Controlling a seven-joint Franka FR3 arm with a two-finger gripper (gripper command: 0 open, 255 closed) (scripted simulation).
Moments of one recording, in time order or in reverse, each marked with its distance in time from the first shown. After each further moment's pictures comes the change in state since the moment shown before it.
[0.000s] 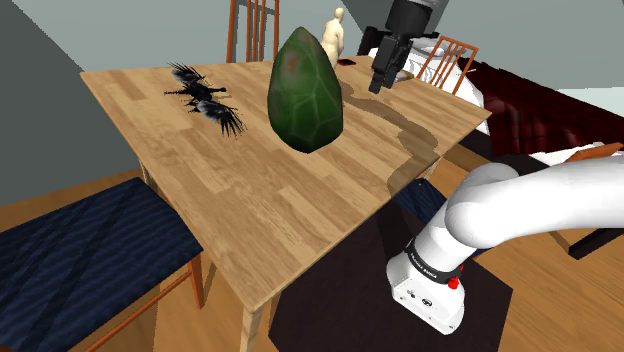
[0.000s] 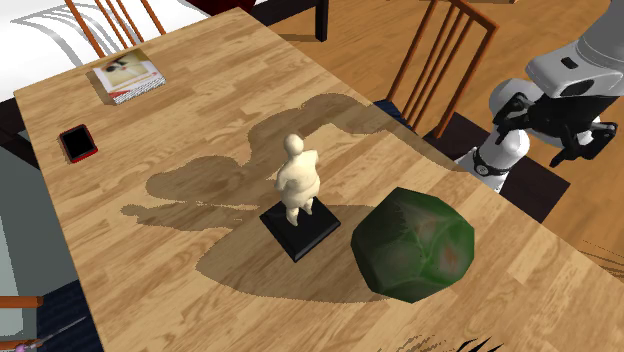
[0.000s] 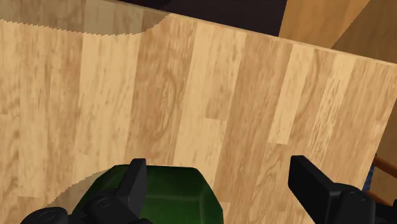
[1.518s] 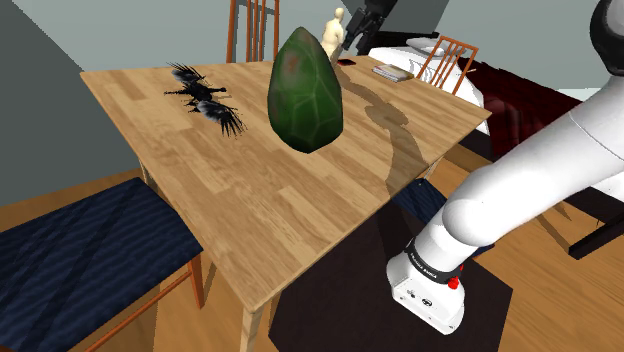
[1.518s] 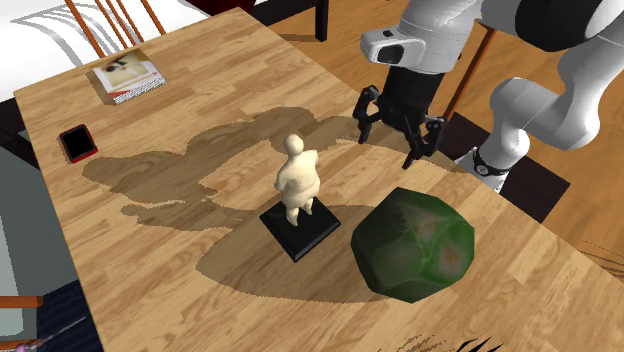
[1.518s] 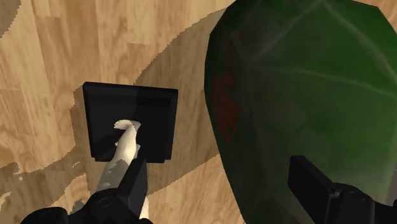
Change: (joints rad) arm -0.057 0.493 -0.274 0.348 0.045 0.420 -0.297
